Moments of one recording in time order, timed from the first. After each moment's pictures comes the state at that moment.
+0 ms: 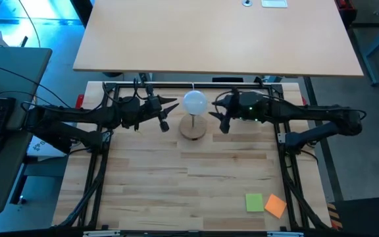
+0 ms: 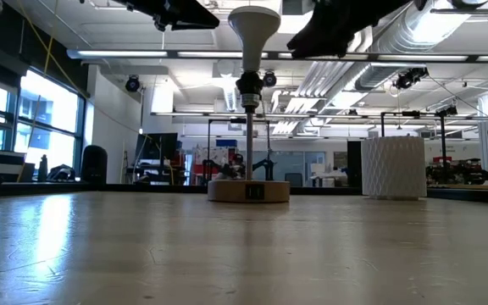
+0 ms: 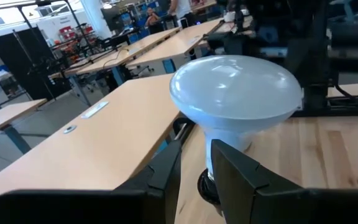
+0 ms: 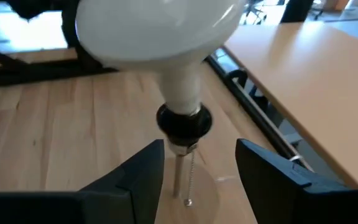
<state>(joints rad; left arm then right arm) 0.09 1.14 0.84 0.19 -0.39 0.26 -0.16 1.21 0.95 -0.15 0.16 -0.01</state>
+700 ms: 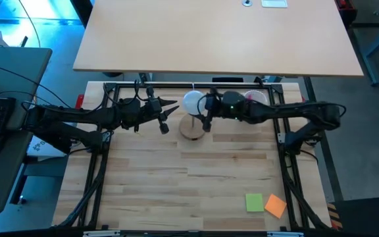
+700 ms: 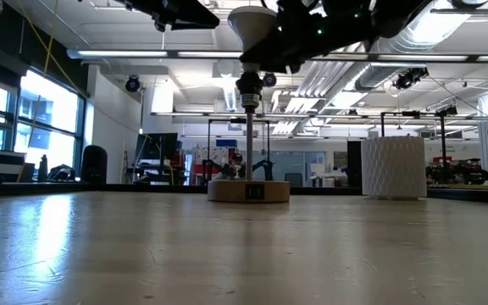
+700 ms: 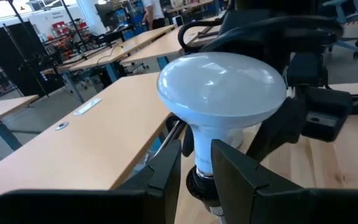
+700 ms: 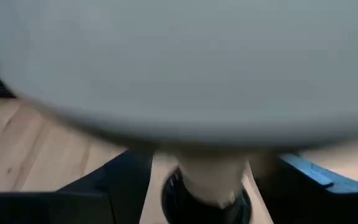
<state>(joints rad) 0.07 1.14 0.84 0.18 -0.40 0.24 -0.21 1.51 0.95 0.34 0.01 -0.19</state>
